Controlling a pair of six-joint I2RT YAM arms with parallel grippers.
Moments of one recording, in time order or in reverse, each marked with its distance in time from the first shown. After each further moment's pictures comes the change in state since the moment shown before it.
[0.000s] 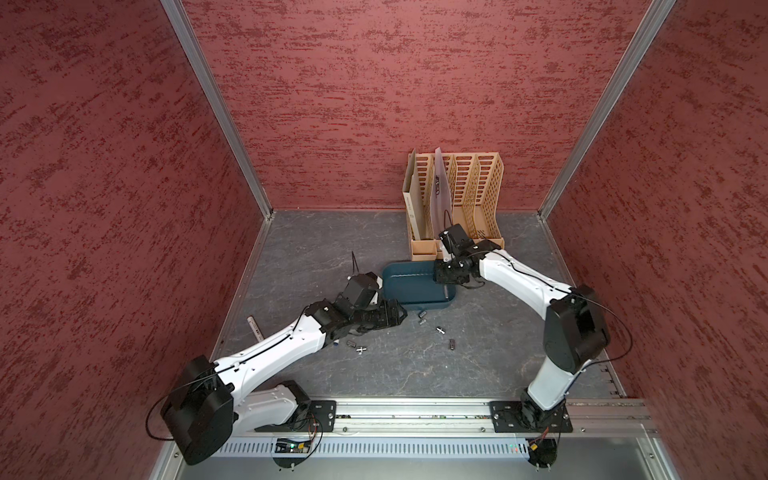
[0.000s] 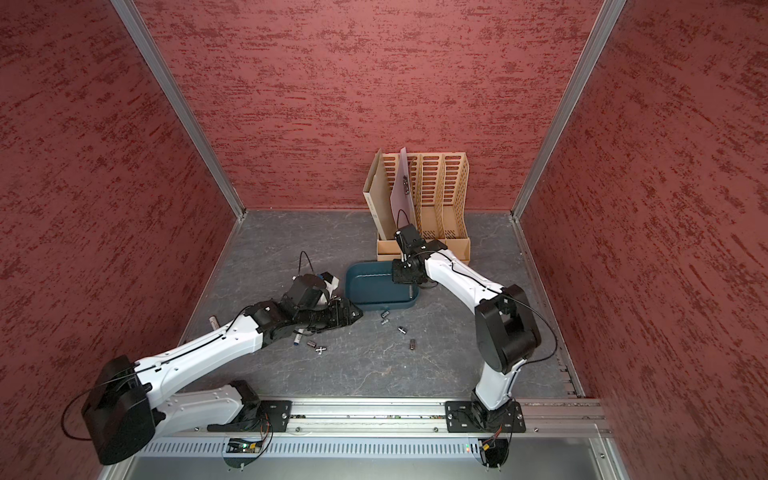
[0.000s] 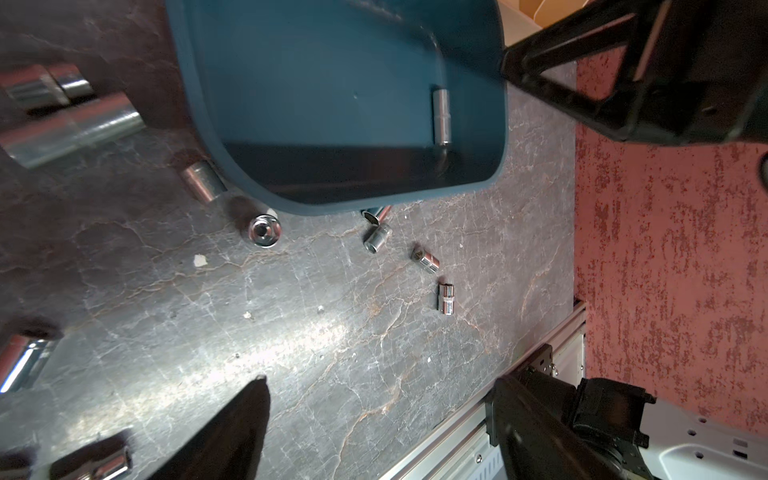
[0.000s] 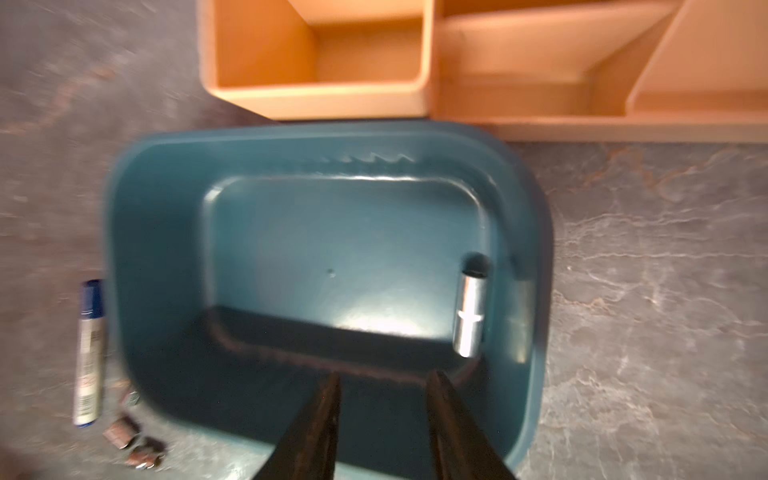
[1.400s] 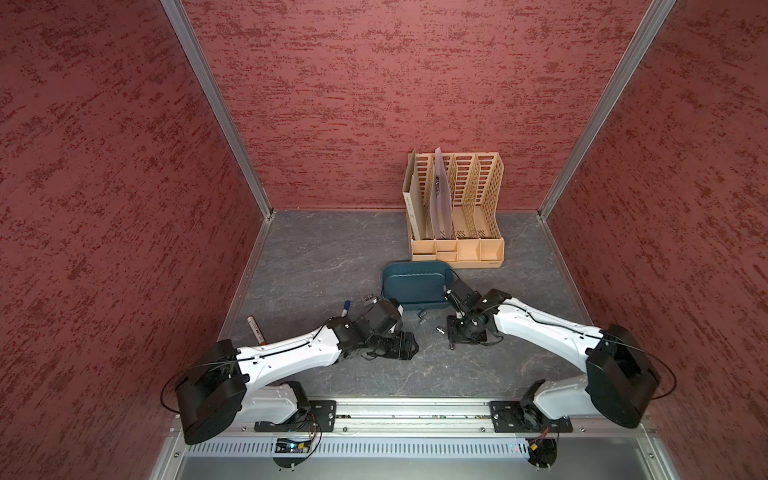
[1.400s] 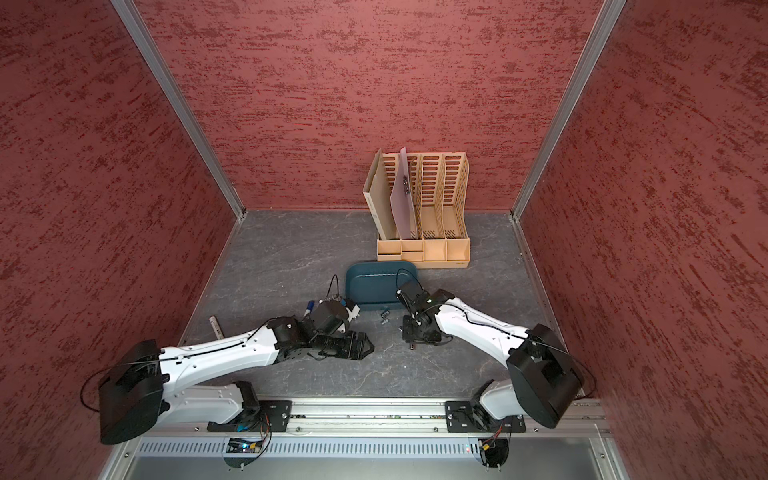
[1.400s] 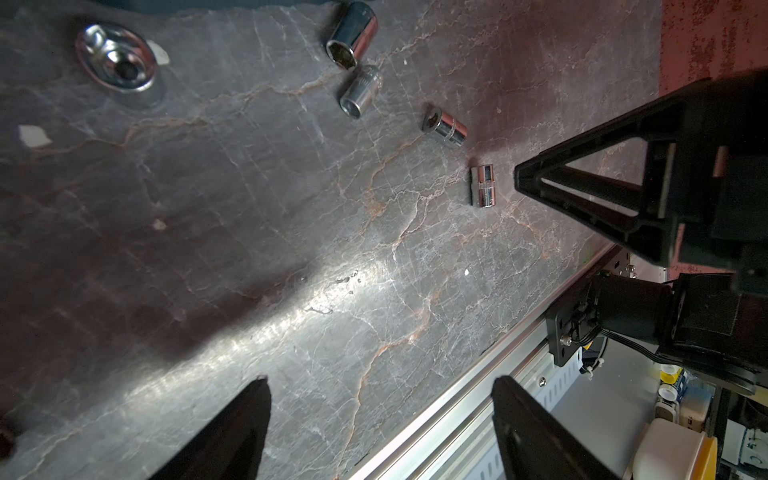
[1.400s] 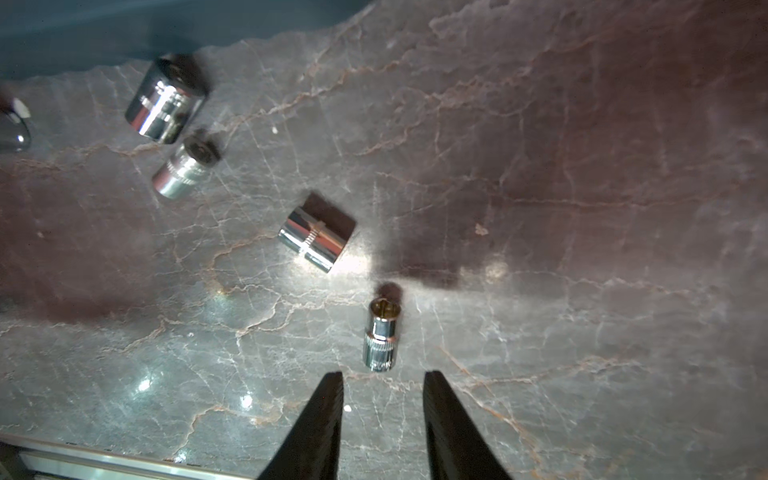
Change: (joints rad) left arm -0.231 0.071 -0.074 0.023 -0.050 0.029; right arm 0.214 -0.279 -0.508 -0.062 0.018 0.279
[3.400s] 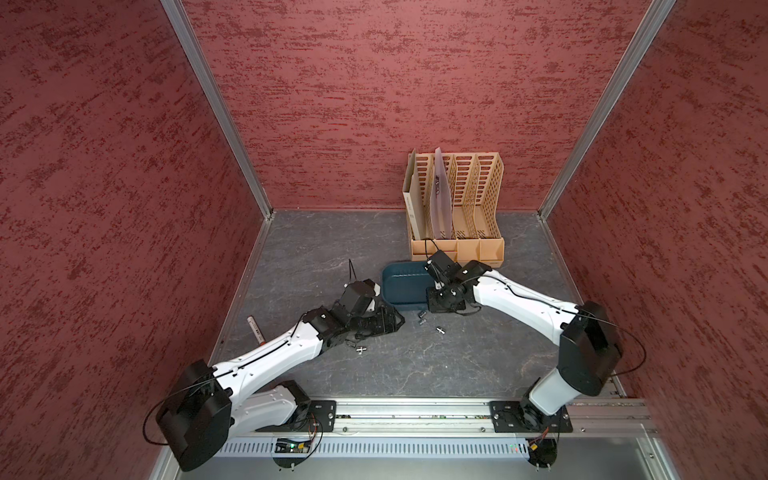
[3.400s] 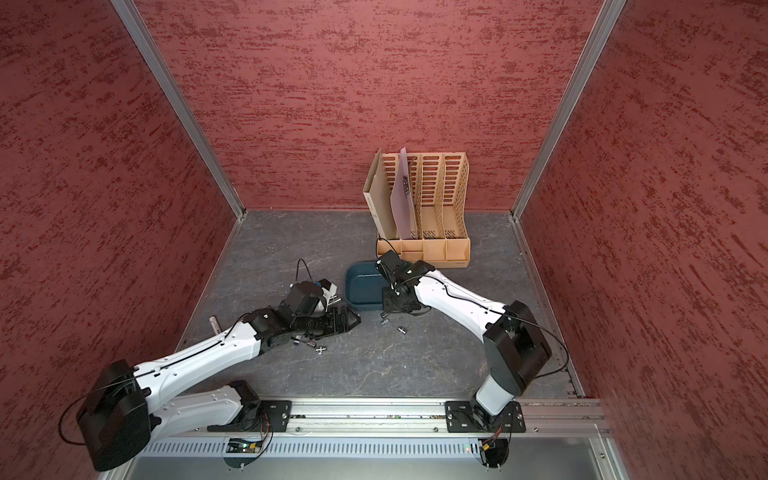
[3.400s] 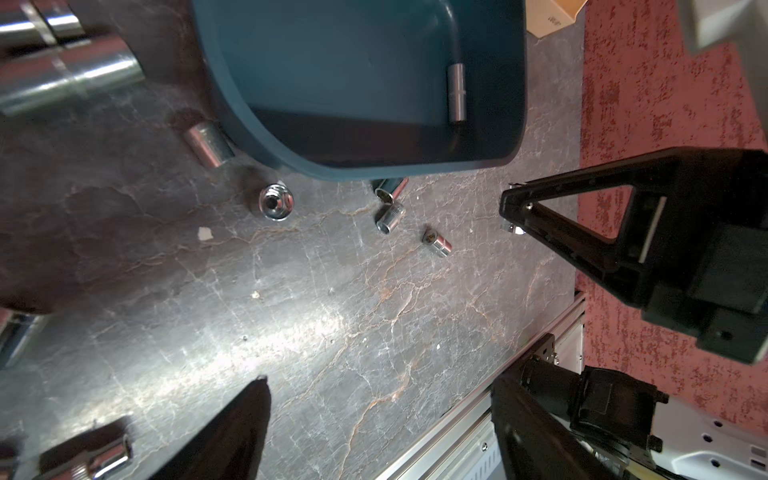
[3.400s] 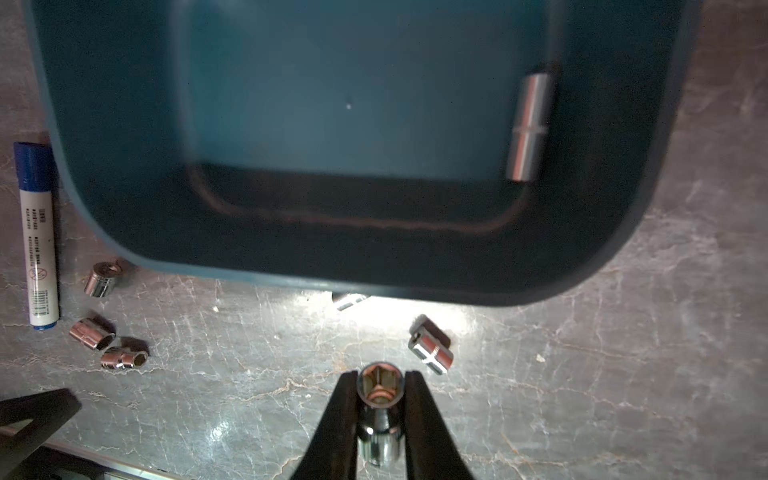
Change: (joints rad) left arm 0.256 -0.116 -0.011 0.029 0.070 -0.053; right arm -0.021 0.216 0.406 -0.064 0.054 -0.133
